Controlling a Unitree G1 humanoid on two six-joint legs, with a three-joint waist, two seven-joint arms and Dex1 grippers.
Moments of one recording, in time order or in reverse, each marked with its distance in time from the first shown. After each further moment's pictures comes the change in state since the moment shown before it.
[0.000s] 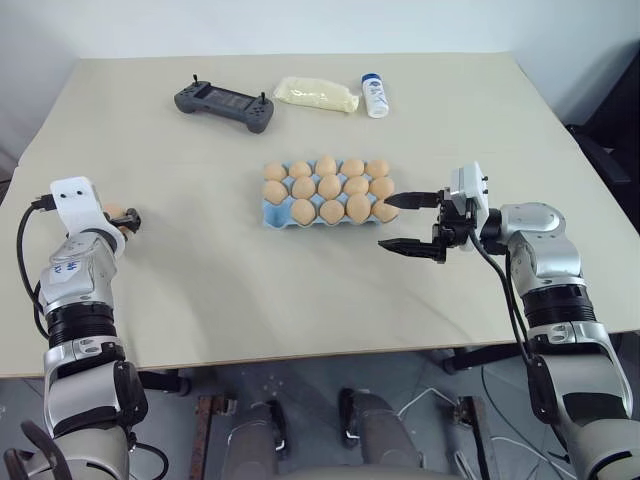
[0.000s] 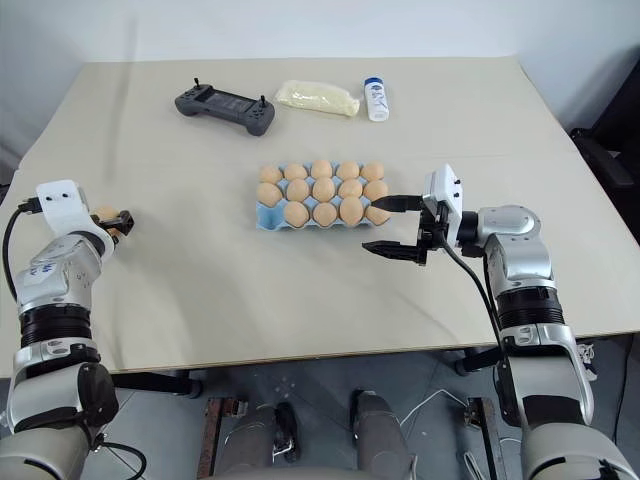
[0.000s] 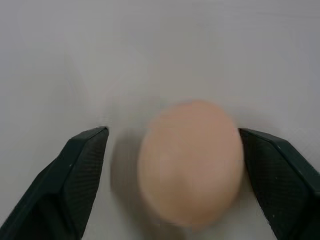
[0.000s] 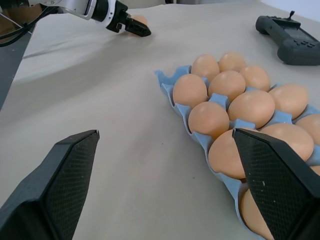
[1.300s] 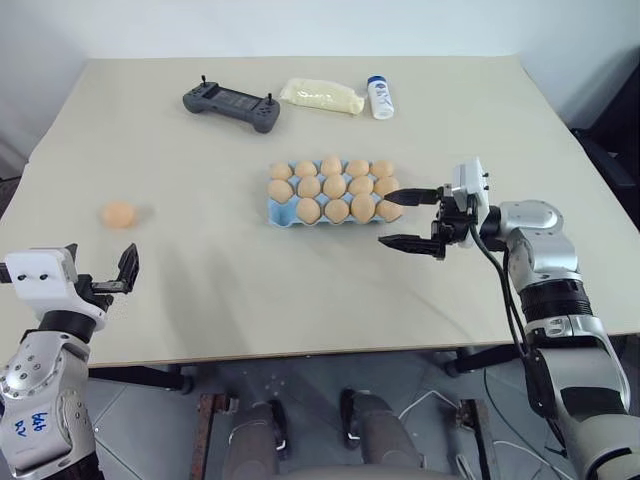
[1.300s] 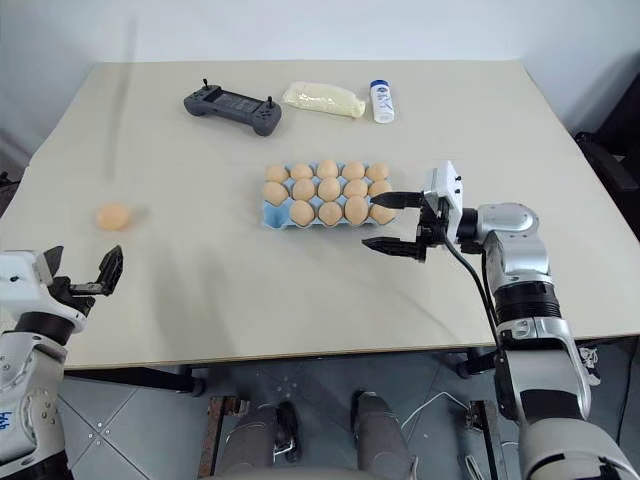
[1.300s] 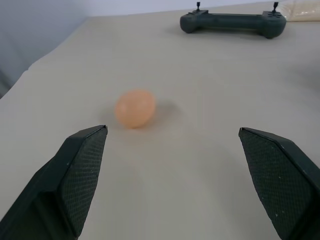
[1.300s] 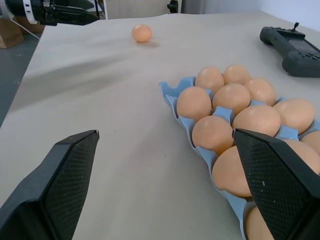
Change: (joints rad) left arm 0.740 -0.230 0.203 -1.027 -0.131 -0.055 -0.263; right arm -0.044 0.011 0.001 0.080 0.012 -0.047 0.025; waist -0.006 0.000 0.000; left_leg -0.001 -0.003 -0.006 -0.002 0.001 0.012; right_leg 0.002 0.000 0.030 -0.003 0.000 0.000
